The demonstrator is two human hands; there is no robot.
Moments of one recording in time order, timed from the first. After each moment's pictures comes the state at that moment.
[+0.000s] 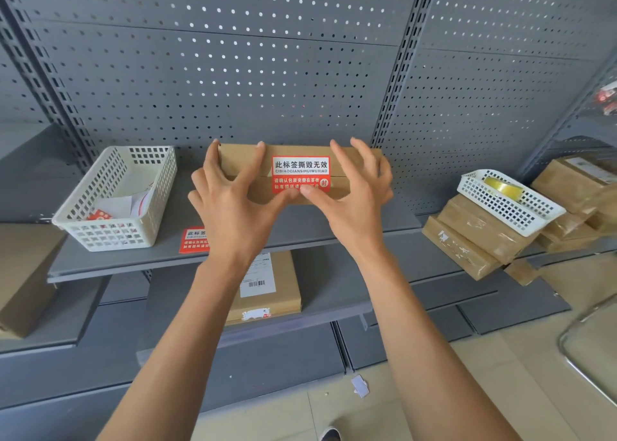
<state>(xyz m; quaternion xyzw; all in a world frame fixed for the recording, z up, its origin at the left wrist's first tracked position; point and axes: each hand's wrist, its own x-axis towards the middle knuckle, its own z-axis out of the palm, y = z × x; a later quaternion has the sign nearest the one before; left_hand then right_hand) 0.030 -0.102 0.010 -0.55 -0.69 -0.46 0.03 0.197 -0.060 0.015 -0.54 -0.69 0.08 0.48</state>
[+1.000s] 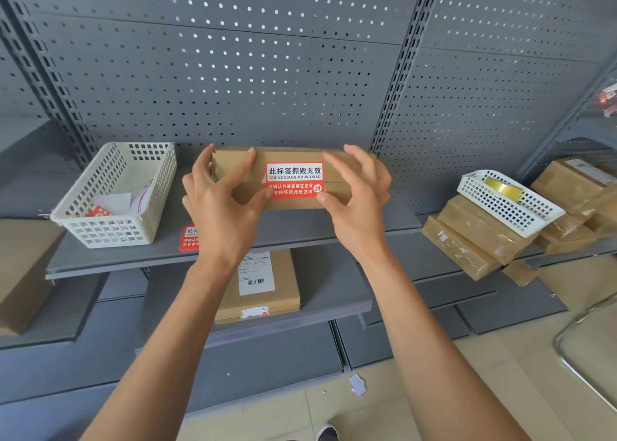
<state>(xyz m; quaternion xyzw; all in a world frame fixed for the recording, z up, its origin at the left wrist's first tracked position) 0.014 -0.105 0.003 -0.54 -0.66 -0.52 -0.03 0.205 -0.057 0.004 -0.52 -0.71 0.12 0.46</state>
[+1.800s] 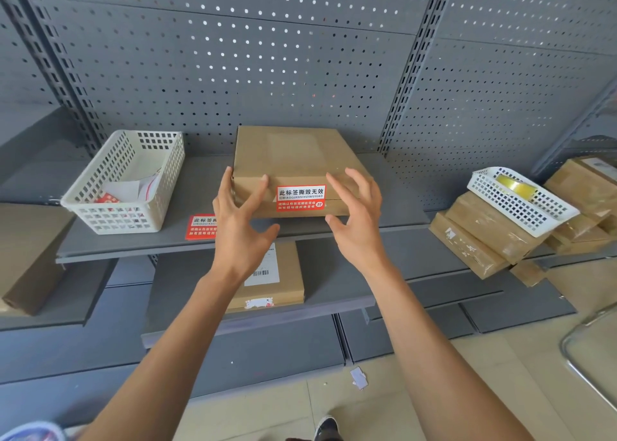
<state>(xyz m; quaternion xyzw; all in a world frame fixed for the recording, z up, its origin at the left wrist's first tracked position) 0.011 -0.106 -0.064 -0.60 -0.65 -0.46 -0.11 0.215 -0.044 -0.057 -0.51 -0.75 0.14 0.40</state>
